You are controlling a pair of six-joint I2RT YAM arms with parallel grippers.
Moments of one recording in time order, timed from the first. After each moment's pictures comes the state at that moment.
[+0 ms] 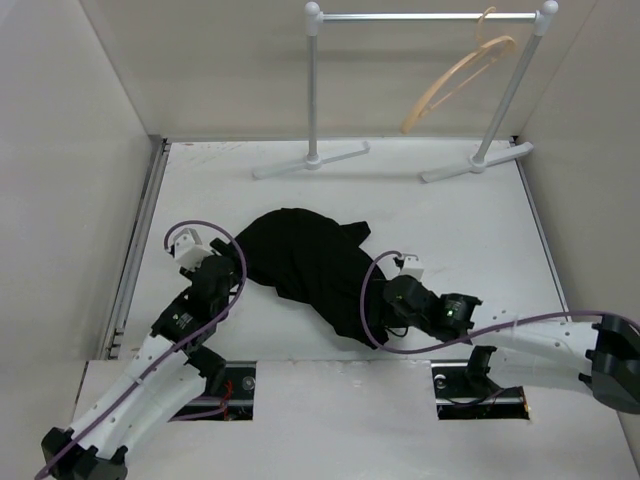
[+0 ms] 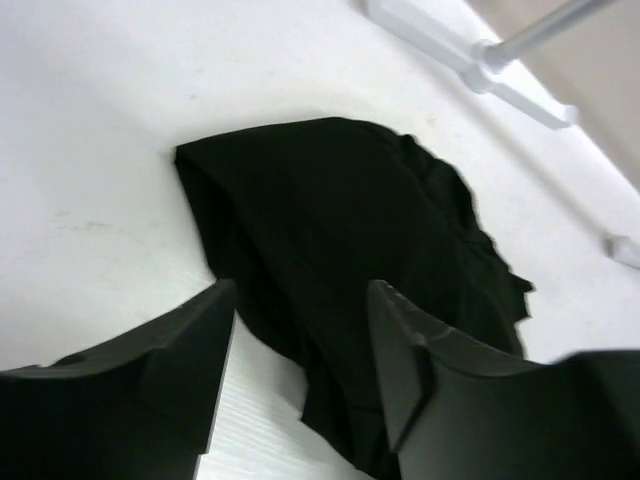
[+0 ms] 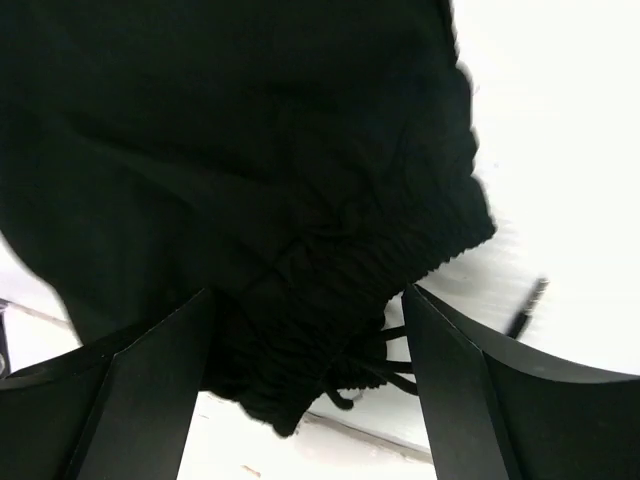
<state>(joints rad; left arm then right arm) -0.56 0.57 0.50 -0.44 -0.65 -0.91 1.05 1.02 0.54 -0.38 0.33 0.94</state>
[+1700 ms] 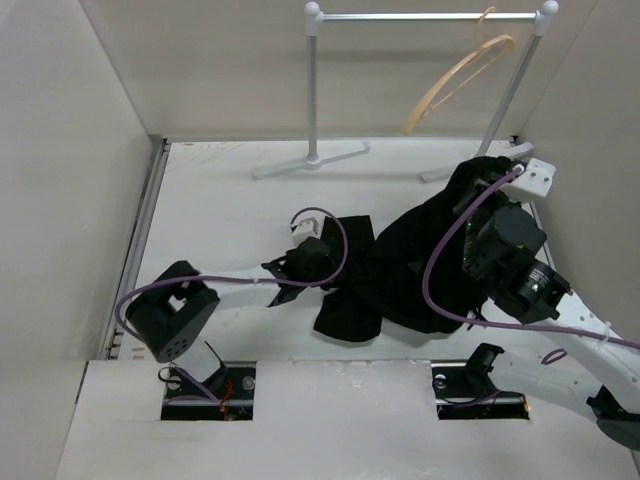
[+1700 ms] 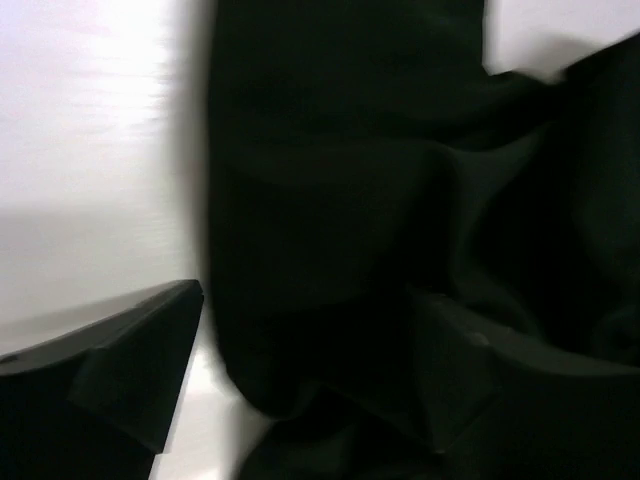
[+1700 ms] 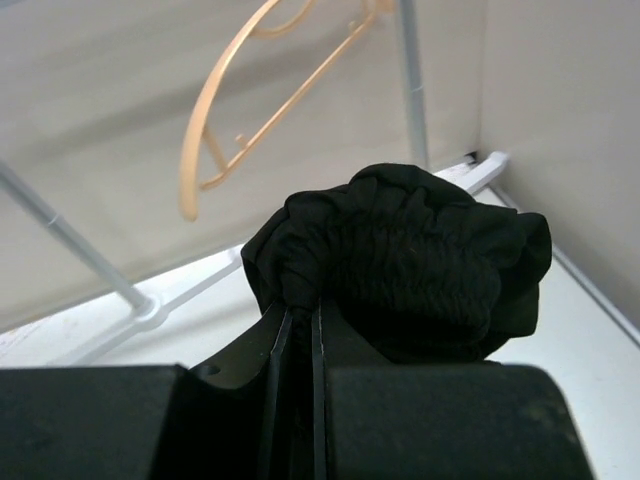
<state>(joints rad) -0.84 1.52 0.66 0.12 -0.24 -0.91 0.83 0.86 1.10 -0.10 1.12 0.12</state>
